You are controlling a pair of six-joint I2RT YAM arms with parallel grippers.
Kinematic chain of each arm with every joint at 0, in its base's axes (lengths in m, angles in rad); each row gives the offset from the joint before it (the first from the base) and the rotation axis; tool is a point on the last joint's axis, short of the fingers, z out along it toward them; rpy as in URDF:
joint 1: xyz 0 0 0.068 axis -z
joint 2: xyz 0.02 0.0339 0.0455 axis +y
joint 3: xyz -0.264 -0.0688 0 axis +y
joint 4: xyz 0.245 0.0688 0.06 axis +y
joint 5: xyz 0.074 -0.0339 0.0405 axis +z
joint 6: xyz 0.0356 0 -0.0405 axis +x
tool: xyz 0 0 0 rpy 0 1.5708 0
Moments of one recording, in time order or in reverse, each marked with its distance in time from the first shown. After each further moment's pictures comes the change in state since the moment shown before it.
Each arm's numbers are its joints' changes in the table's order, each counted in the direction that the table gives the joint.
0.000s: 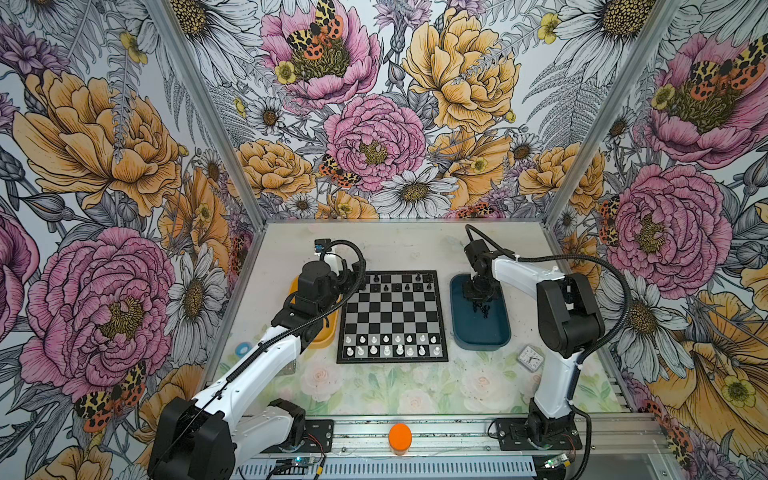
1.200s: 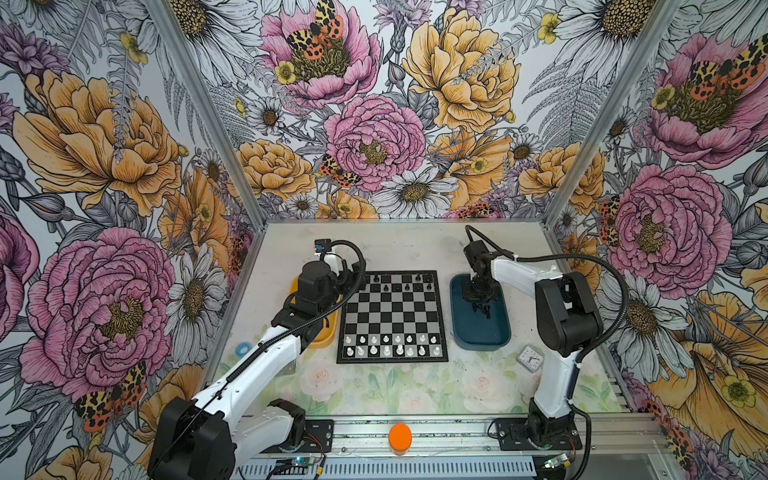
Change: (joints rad) left arm 0.000 0.000 0.000 0.003 0.000 0.000; right arm 0.000 0.003 0.000 -0.007 0.000 0.019
